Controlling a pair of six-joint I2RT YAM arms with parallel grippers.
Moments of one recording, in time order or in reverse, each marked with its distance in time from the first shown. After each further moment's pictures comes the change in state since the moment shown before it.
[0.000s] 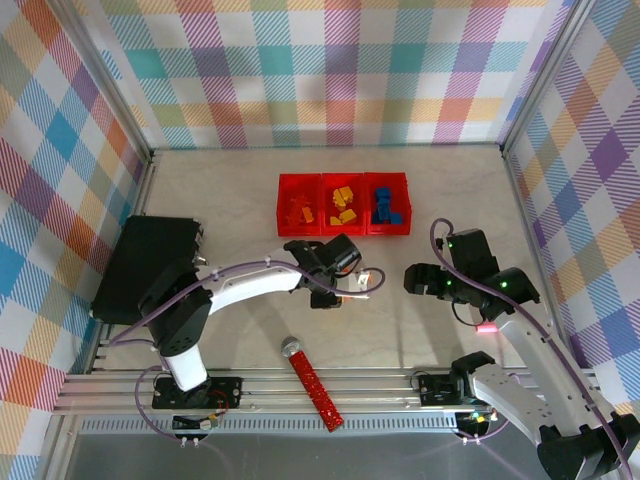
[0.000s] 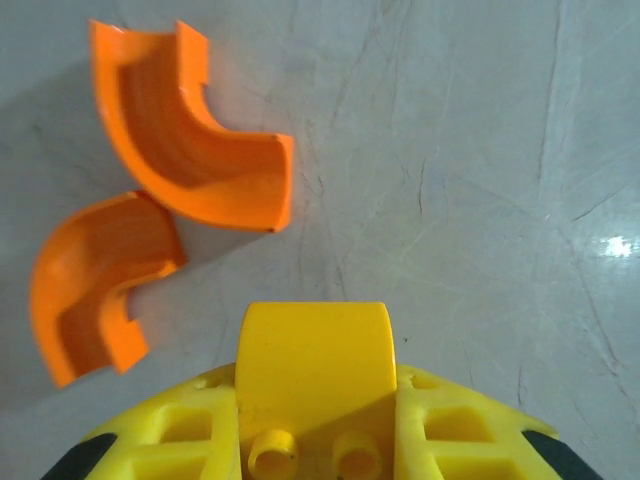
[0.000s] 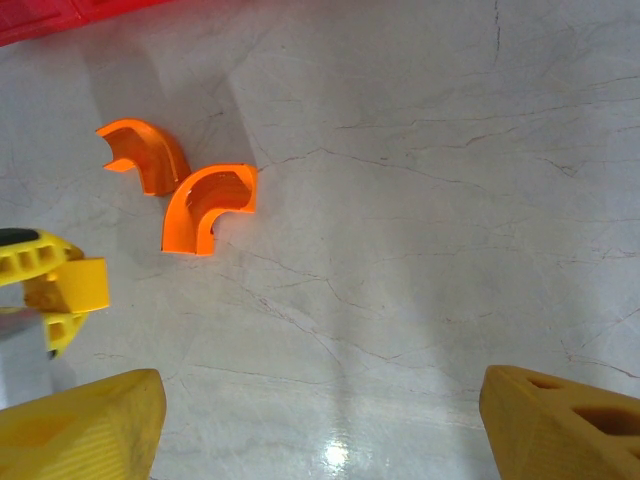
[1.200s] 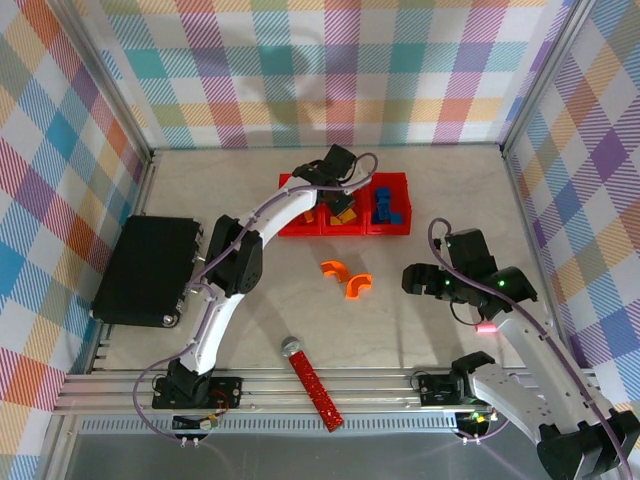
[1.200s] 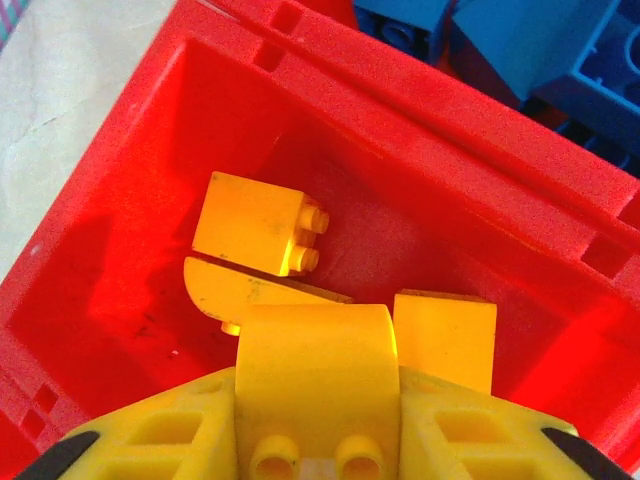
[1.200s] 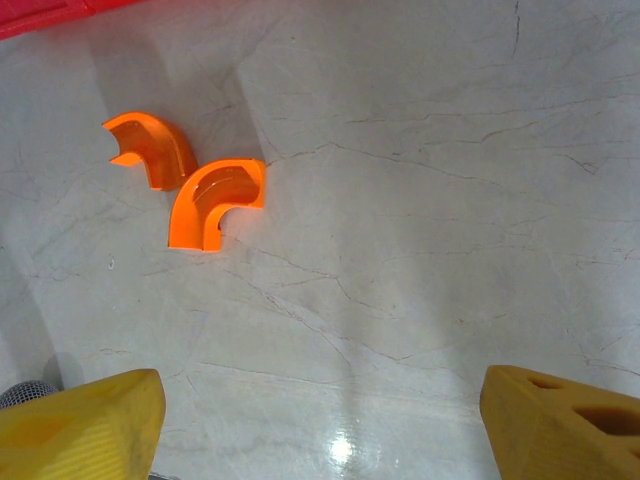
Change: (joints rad) left arm 0.335 0.640 0.904 0.009 -0.070 -0.245; right arm 0.000 0.012 -0.014 0.019 -0.024 0.000
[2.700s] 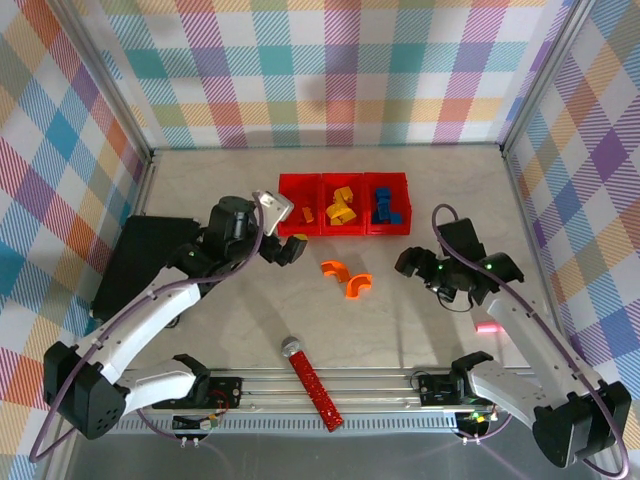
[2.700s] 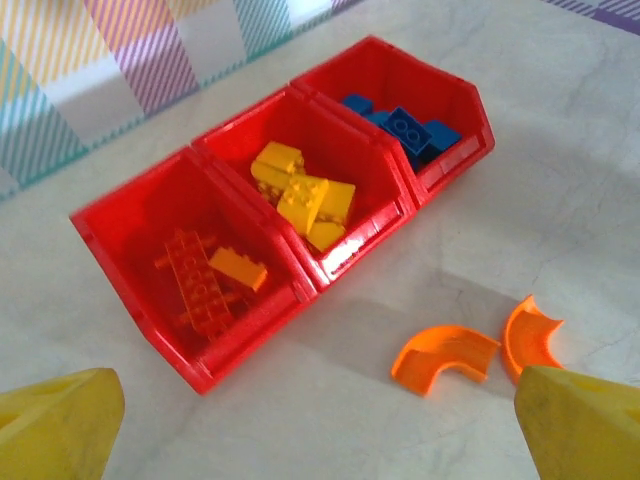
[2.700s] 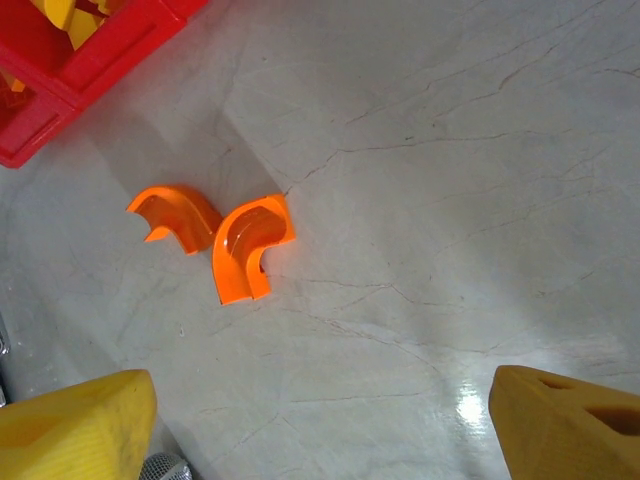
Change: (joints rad) left arm 0.073 -1.239 -1.205 0.386 0.160 -0.281; right arm 0.000 0.130 0.030 0.067 -0.026 0.375
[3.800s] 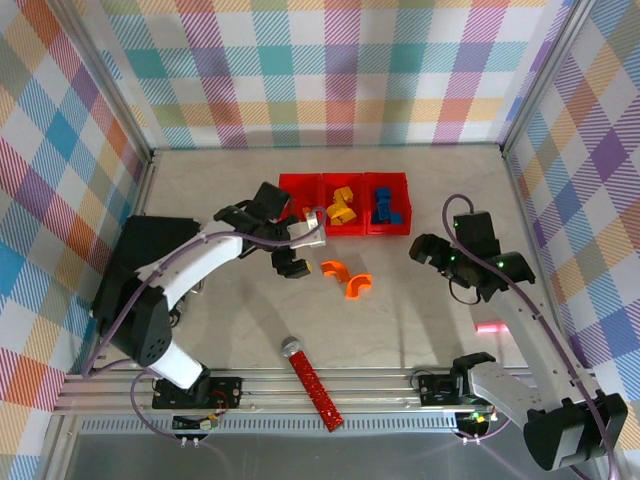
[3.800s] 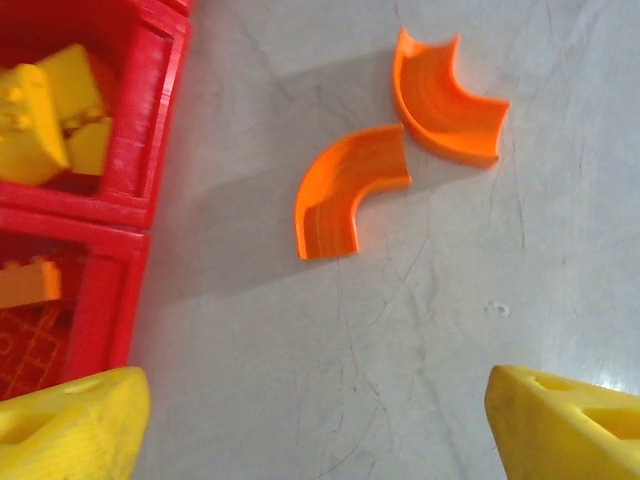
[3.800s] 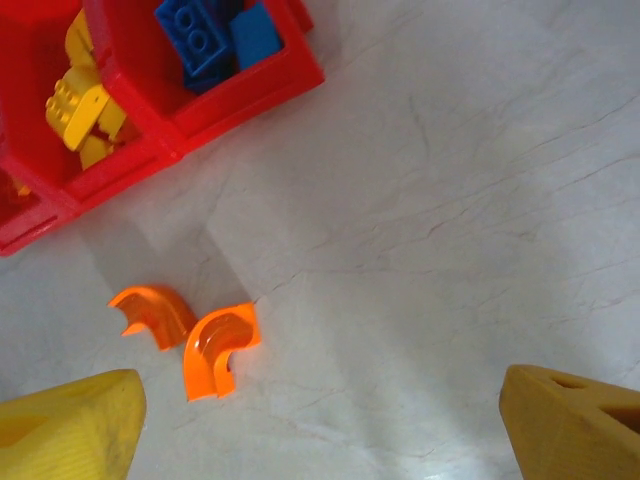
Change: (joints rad) left arm -0.008 0.446 0.259 -0.351 0.235 0.739; right arm -0.143 -0.018 0.022 0.066 0.094 -0.178
